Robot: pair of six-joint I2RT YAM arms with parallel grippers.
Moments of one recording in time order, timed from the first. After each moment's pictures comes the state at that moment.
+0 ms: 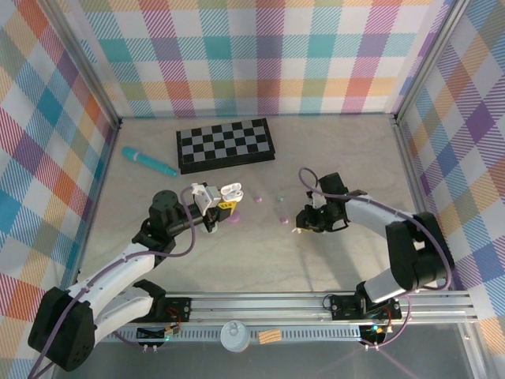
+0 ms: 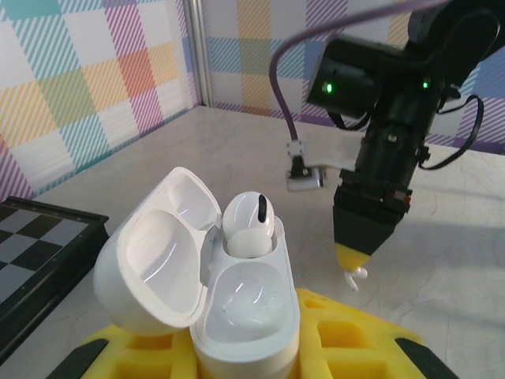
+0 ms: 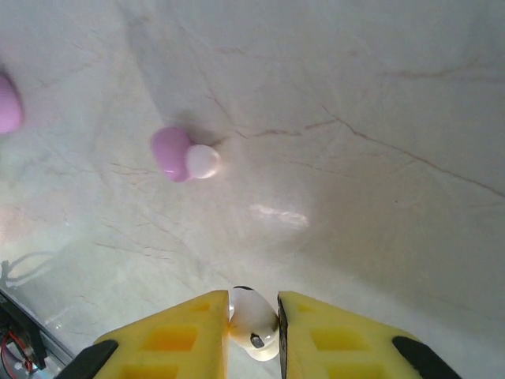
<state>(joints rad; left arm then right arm) -0.45 0.97 0.44 0.37 0.59 0.16 0.35 1.48 0.77 -0.51 -0.50 0.42</state>
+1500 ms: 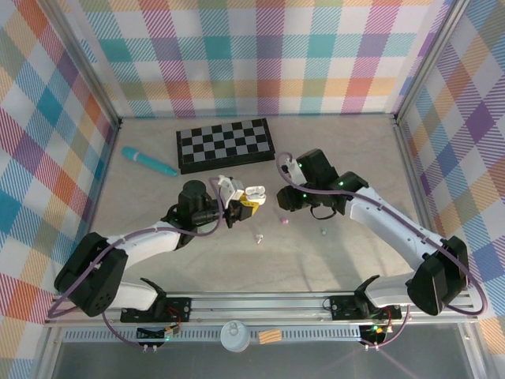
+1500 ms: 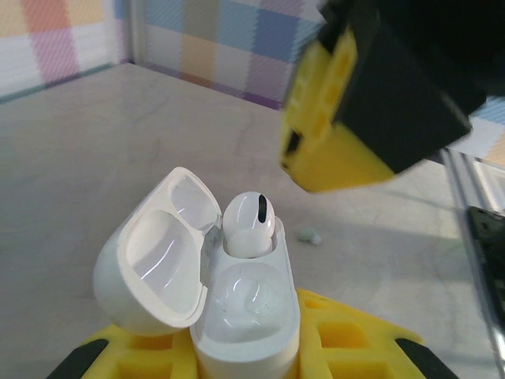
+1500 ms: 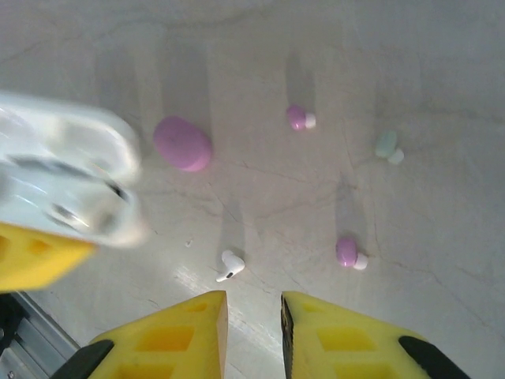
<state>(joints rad) -0.54 1.33 0.54 0.57 0.63 0.00 0.63 1.33 1.10 -0.71 -0.22 0.28</state>
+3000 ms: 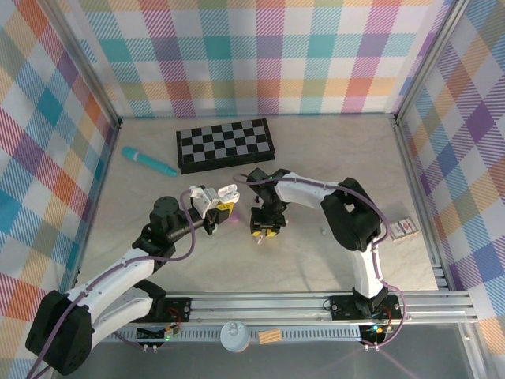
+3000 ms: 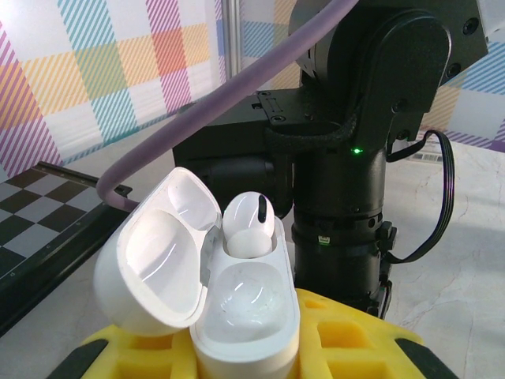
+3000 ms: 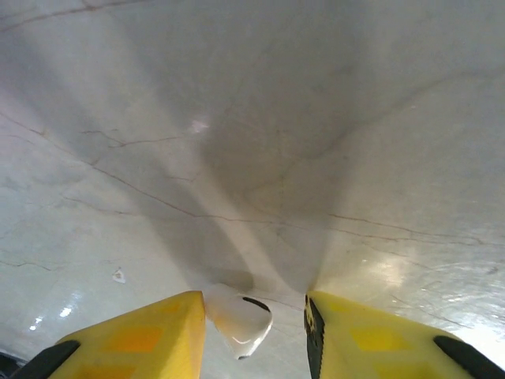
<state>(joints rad) -0.47 0.92 0.38 0.38 0.46 0.11 0.78 2.03 1.42 -0.93 -0.34 0.67</state>
